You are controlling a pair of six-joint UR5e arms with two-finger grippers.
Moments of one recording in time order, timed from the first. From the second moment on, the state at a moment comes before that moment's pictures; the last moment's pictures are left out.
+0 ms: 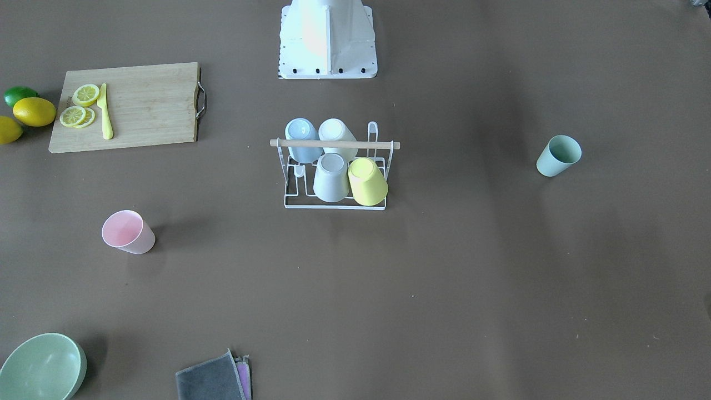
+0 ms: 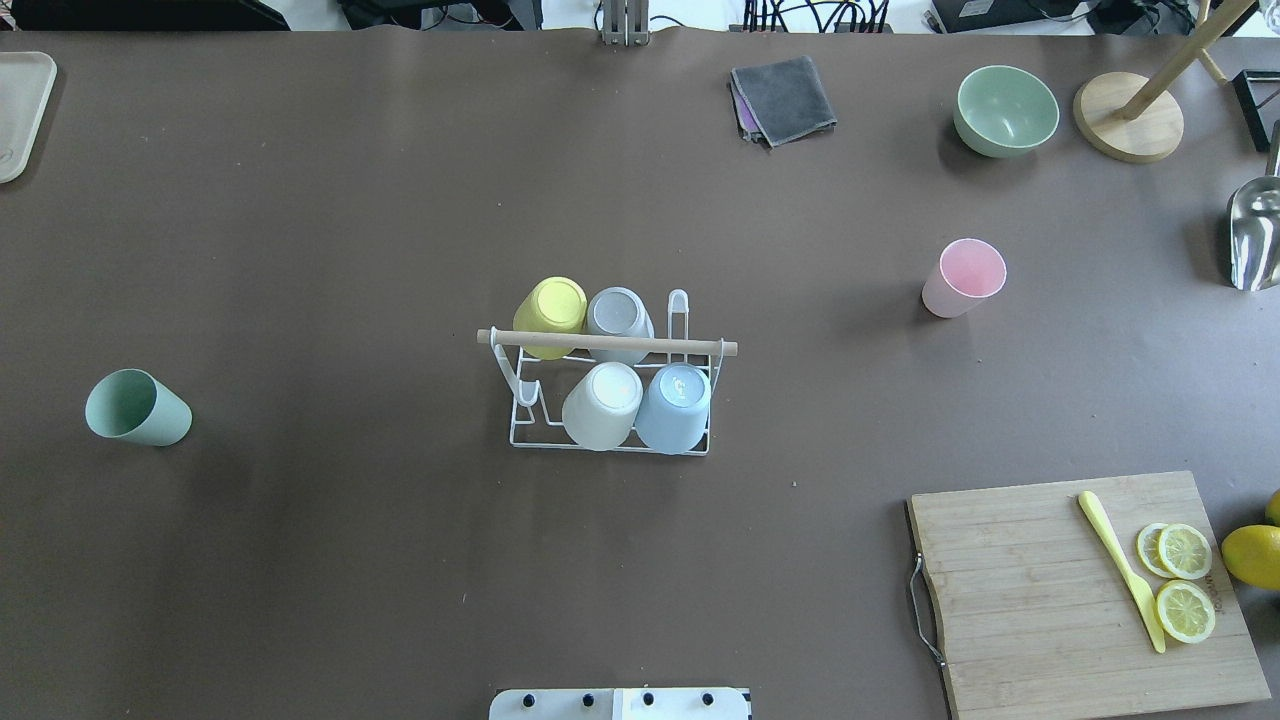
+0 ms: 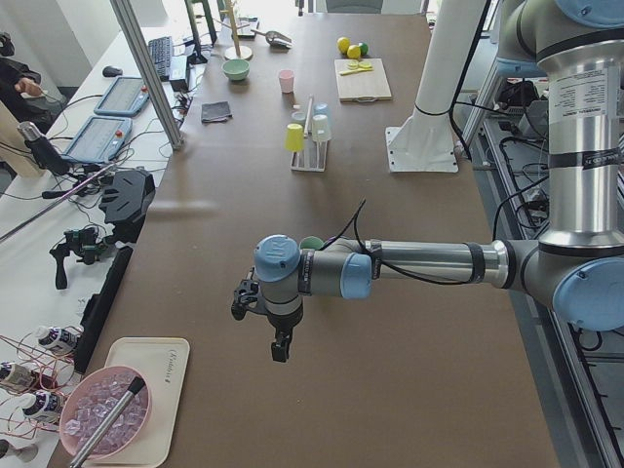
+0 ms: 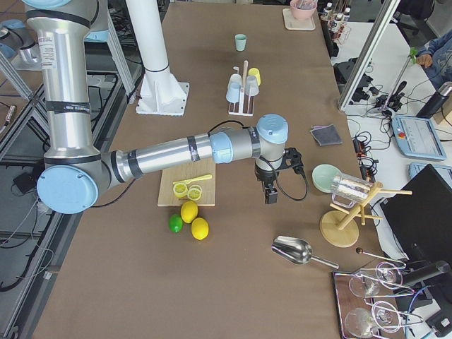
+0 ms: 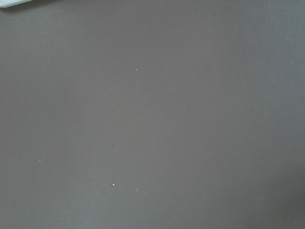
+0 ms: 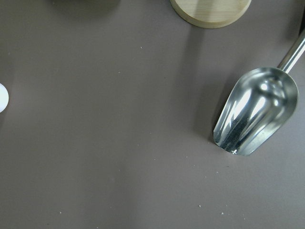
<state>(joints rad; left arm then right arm) -1.53 -1.46 -1.69 -1.61 -2.26 0.09 1.40 -1.53 1.80 -1.62 2.29 -0.01</state>
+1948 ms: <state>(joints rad) -1.53 -1.45 -1.69 -1.61 -2.26 0.09 1.05 -1.09 1.63 -1.92 1.97 -0.18</state>
